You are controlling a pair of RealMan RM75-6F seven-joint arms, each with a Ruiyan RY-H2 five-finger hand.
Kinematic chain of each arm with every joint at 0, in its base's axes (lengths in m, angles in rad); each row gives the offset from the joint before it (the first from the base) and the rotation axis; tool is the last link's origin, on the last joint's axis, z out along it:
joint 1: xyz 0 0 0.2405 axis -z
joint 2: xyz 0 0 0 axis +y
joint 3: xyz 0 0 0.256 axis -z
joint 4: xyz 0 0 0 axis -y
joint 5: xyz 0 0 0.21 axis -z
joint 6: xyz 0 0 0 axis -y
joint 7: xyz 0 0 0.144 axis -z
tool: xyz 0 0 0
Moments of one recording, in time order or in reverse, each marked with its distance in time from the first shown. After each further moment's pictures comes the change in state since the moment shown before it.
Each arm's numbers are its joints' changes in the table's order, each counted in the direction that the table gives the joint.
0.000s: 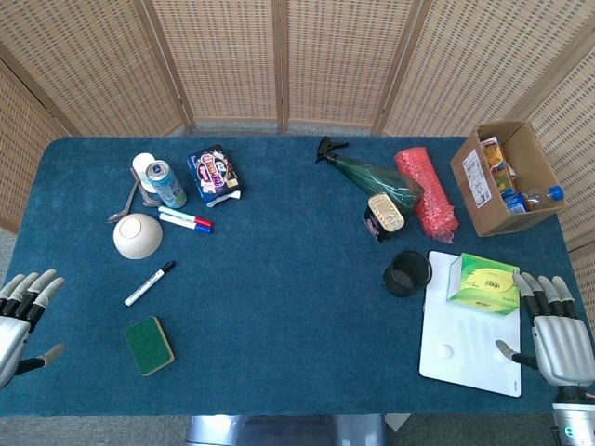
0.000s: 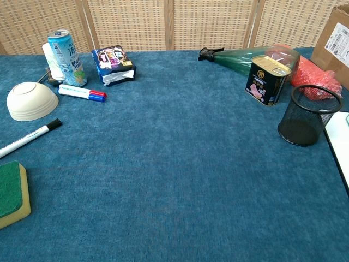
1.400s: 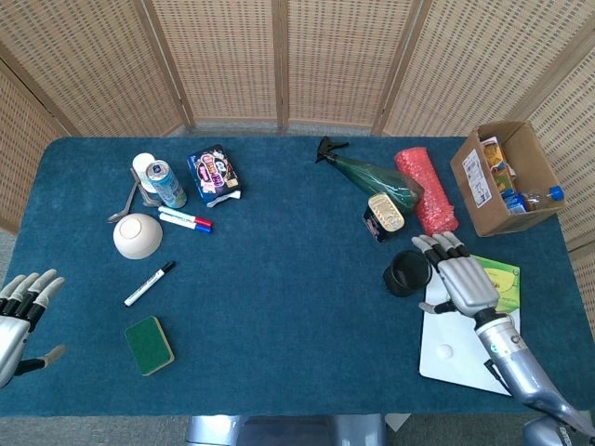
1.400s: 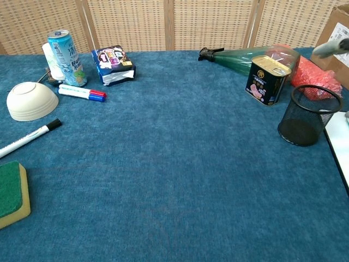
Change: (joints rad) left arm 0.000 0.033 -0.001 0.056 0.010 0.023 0.001; right arm -0.399 -0.017 -0.121 0.038 -0.160 0.521 -0.031
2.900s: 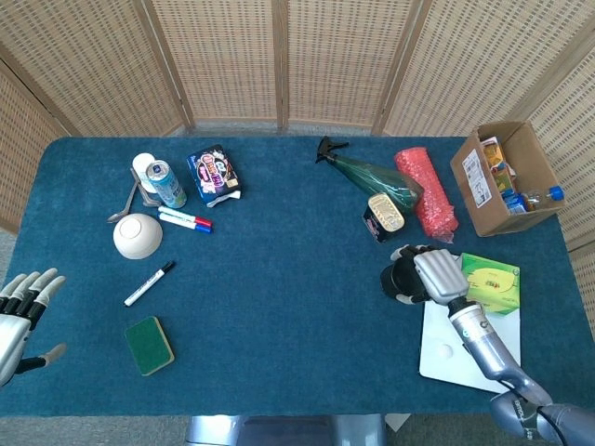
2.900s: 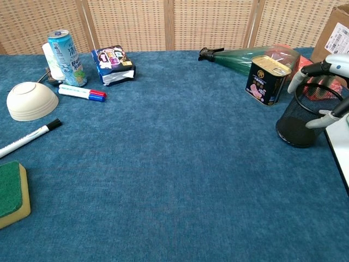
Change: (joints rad) left arm 0.006 -0.002 0.006 -0.002 0.007 0.013 0.010; right arm -0.084 -0.264 0.076 -0.359 0.127 -0.108 -0.186
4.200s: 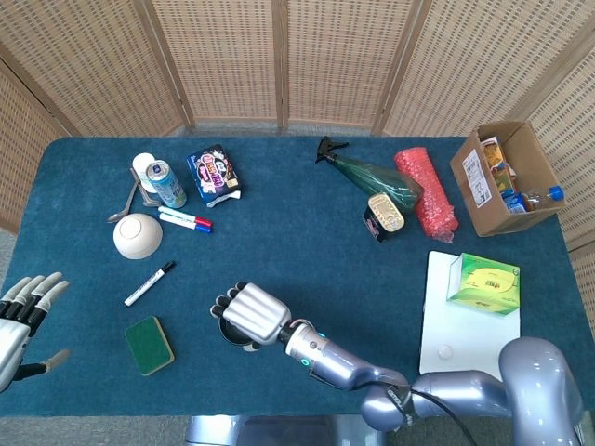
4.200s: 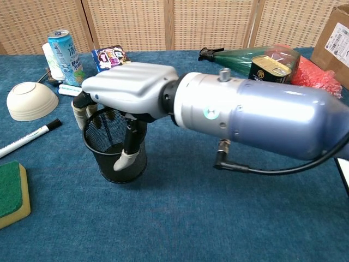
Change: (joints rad) left arm -0.005 0.020 -0.021 -0.013 -0.060 -0.042 0.089; right arm -0.464 -0.366 -0.183 0.280 -0.252 0.303 0.703
